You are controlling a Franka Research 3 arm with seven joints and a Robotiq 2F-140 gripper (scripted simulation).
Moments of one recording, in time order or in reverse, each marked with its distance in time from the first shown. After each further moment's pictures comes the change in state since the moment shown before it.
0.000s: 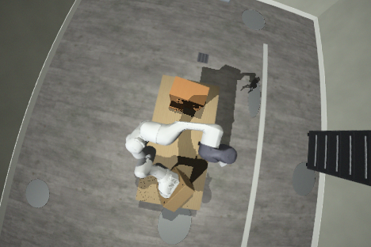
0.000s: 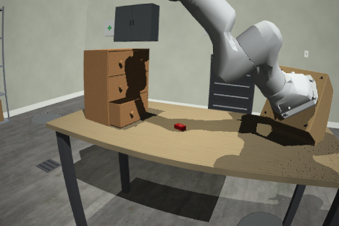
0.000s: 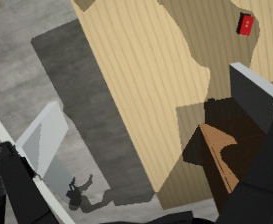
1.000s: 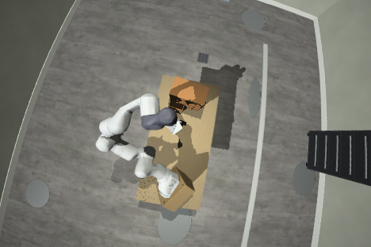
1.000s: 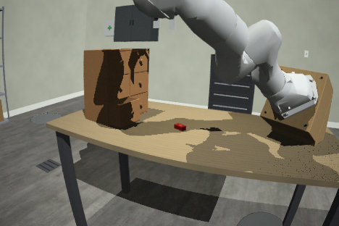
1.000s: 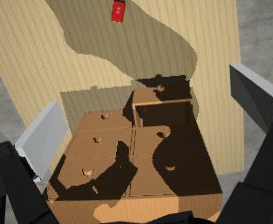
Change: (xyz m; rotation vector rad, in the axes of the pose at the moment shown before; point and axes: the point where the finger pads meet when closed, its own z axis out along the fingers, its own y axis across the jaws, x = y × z) arm -0.090 0.318 -0.006 0.028 0.002 -0.099
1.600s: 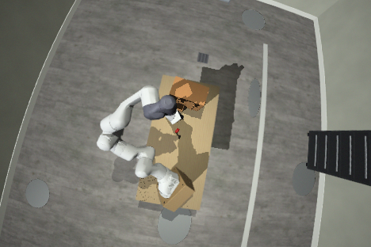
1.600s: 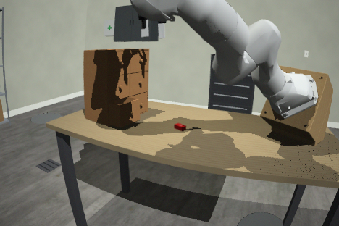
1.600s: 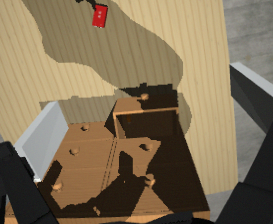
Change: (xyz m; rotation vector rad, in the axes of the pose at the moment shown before) arm -0.034 0.028 0.035 -0.036 0.089 -0.012
